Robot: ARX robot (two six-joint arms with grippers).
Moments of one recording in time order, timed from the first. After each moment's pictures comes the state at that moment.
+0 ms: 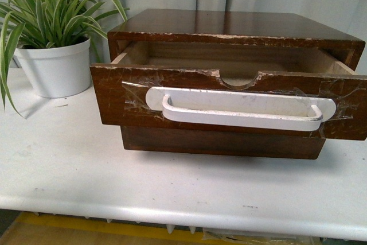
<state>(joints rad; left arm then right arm) -0.09 0.55 0.28 -0.01 0.09 0.18 0.13 0.19 0.19 -0.16 0.03 -0.22</state>
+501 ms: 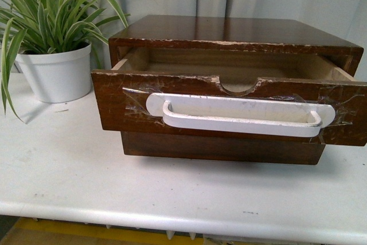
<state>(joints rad) 0.00 0.15 0.09 0.04 0.00 0.02 0.00 0.07 0.08 -0.01 0.01 -0.02</state>
